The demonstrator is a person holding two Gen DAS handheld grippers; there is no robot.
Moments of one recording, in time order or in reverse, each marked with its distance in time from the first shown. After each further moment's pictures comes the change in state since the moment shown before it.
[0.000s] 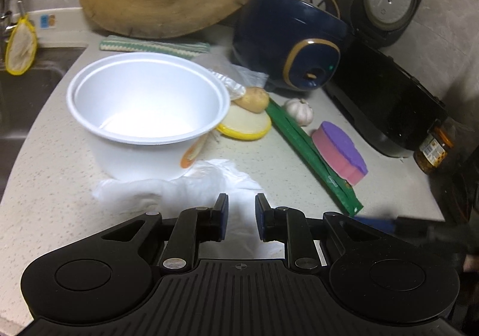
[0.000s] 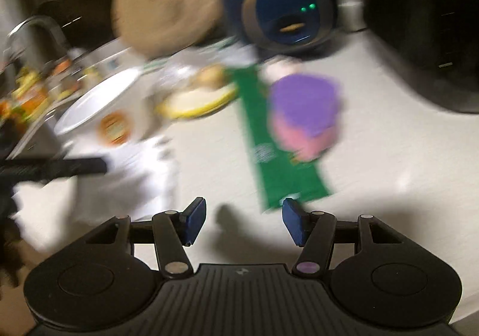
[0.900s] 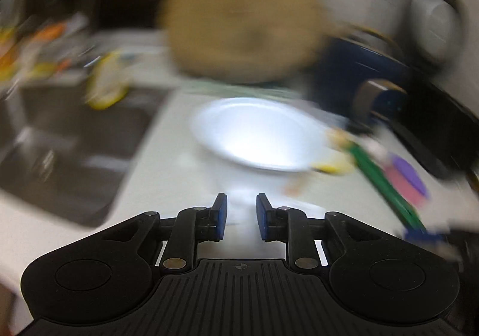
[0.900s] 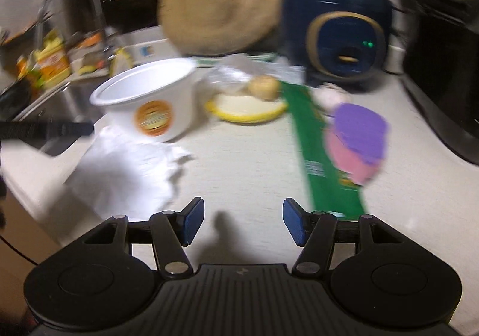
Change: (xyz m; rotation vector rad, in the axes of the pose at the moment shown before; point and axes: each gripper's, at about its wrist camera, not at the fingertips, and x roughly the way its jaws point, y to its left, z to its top) left arm -0.054 0.054 -0.010 -0.093 -0.170 0.290; right arm 0.013 0.059 -0.011 -0.223 -0.078 -0.073
